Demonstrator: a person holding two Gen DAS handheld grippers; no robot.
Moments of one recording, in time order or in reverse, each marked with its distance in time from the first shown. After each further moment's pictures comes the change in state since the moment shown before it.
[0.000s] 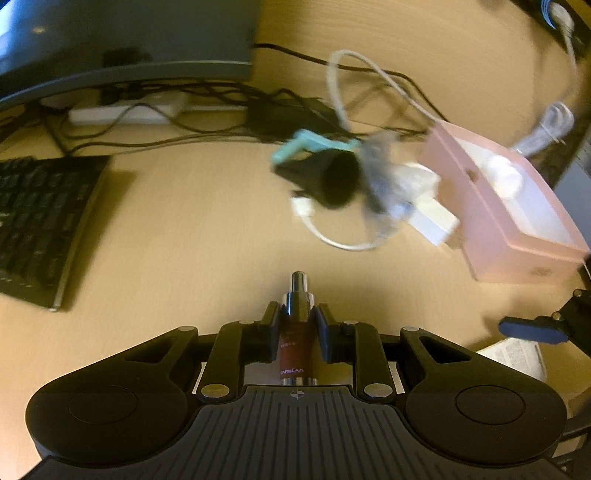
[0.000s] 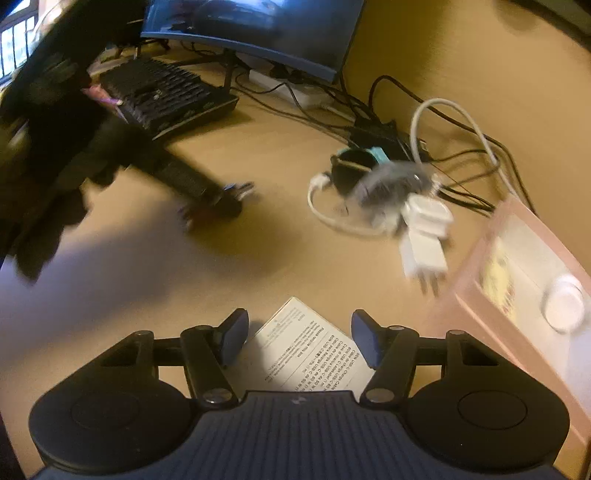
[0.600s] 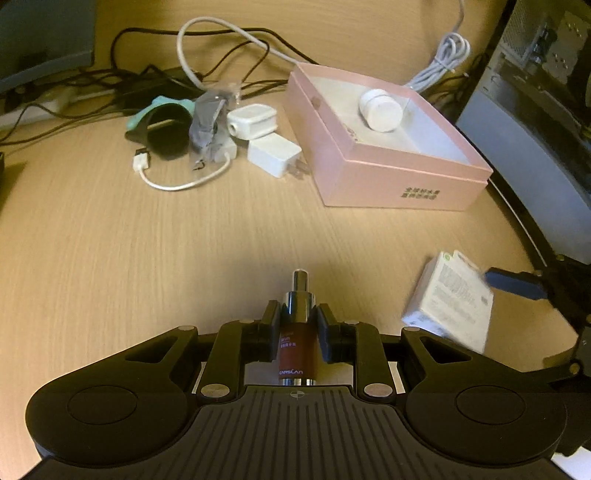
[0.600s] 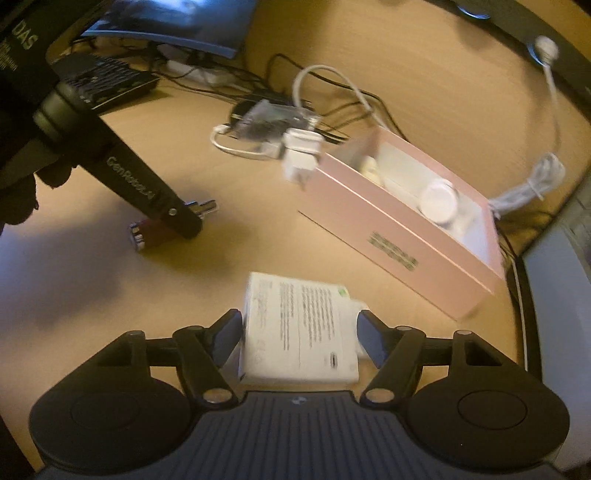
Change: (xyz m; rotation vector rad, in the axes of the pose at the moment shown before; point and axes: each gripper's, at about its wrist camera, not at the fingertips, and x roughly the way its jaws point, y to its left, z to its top) left arm -0.010 -0.094 -0.038 0.124 0.078 -0.165; right arm -0.062 -0.016 -0.082 0.157 0.020 -0.274
